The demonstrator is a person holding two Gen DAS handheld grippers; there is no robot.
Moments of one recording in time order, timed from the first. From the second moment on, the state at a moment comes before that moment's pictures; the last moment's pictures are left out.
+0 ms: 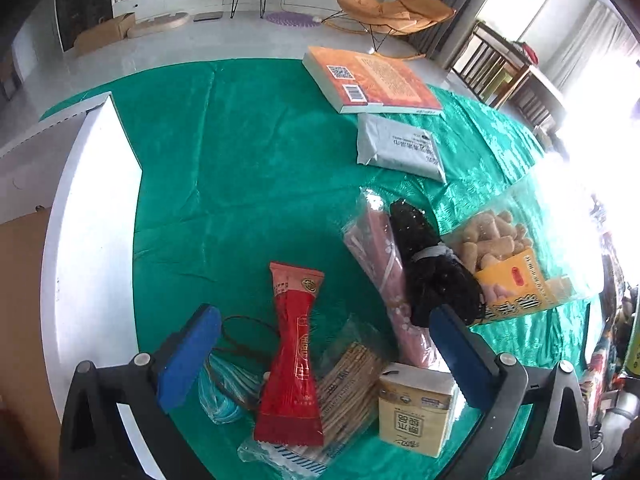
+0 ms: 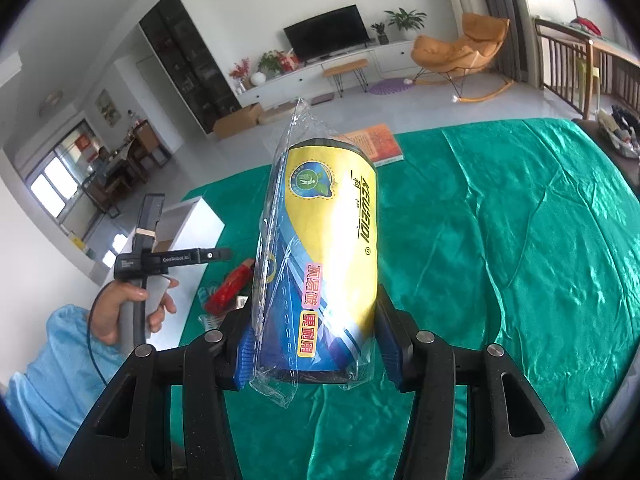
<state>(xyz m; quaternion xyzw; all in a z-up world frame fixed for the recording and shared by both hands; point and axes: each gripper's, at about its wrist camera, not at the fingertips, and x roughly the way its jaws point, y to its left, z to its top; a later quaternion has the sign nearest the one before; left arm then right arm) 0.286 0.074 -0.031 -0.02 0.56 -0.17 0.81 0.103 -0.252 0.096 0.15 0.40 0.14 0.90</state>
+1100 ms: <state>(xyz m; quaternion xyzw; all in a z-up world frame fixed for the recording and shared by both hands) 0.236 0.148 0.035 -0.06 0.53 -0.18 0.83 0.099 -0.196 0.105 0.12 0.39 0.19 0.89</state>
